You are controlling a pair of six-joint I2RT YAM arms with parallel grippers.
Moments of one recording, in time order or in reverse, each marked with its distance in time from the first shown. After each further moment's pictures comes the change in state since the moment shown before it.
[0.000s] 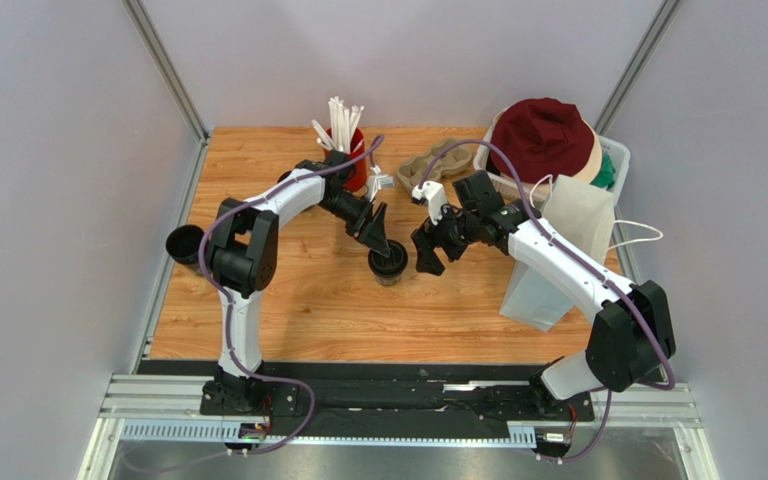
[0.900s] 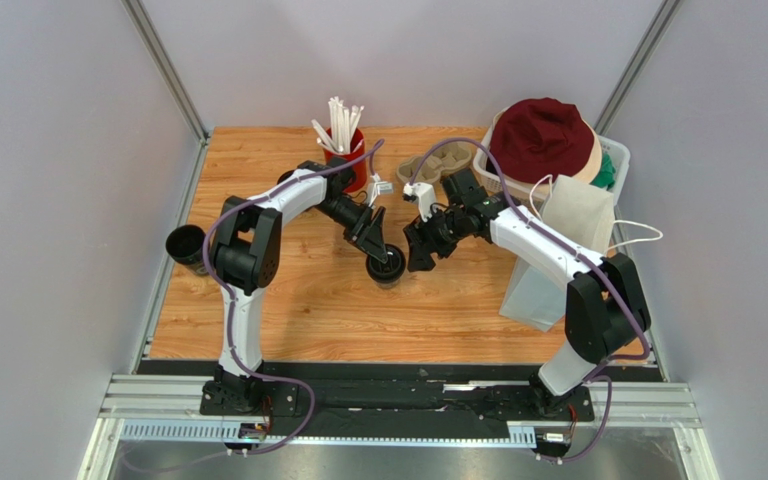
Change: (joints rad) left arm 0.001 0.047 0.029 -0.136 0.021 0.022; right arm -0.005 0.149 0.050 0.002 -0.068 0.065
